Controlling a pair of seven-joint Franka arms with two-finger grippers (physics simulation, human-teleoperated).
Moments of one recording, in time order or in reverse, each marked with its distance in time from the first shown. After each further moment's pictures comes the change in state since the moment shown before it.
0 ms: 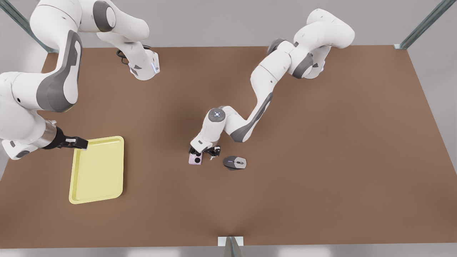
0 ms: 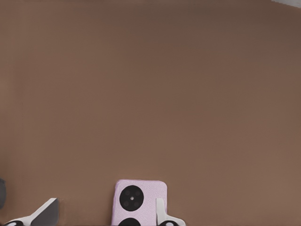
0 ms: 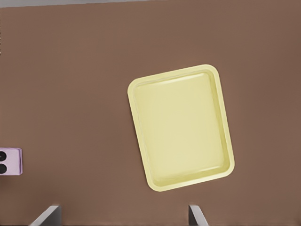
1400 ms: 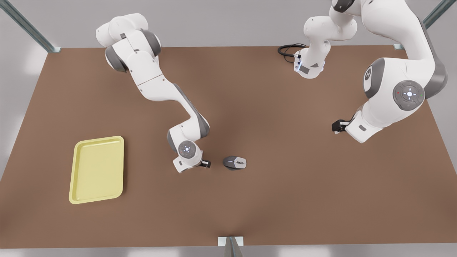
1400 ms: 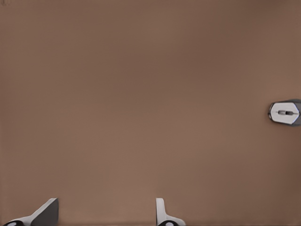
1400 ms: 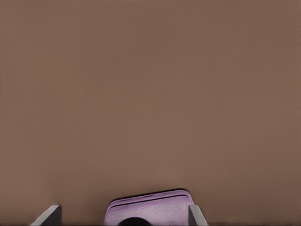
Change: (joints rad) left arm 0.680 -0.900 -0.055 -0.551 0.058 -0.831 0.740; right arm 0.475 0.468 0.073 -0.258 0.055 0.743 0.727
